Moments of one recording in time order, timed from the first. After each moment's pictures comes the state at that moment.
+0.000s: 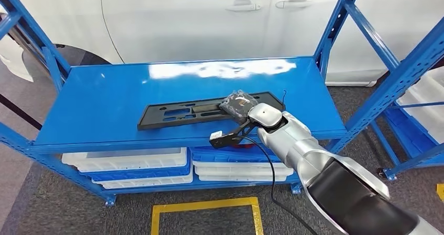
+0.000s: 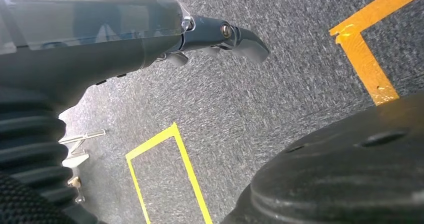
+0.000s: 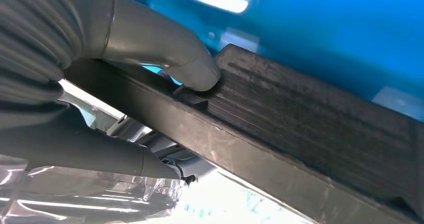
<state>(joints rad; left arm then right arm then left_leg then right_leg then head) 0.01 -0.05 -1.55 -0.14 1.06 0.37 -0.02 -1.02 0.02 0.84 -0.33 1.22 -0.22 -0.28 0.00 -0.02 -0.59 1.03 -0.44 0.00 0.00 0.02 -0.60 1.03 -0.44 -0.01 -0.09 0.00</state>
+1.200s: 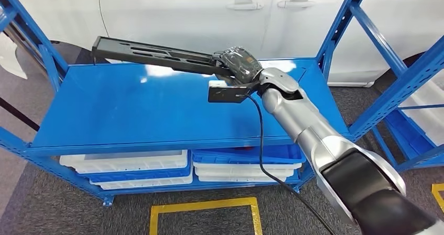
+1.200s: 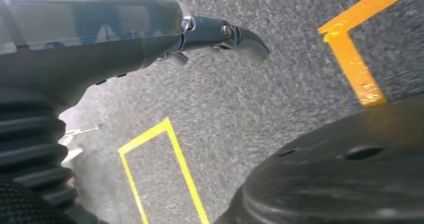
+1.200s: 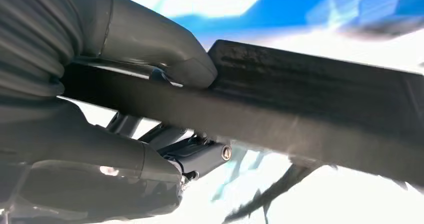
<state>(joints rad) 0.01 -0.04 -1.55 -0.14 1.11 0.36 -0.07 -1.03 -0.05 0.57 -0.74 0.66 0.02 -0.48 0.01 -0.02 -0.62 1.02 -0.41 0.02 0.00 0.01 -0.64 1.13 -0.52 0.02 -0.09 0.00</state>
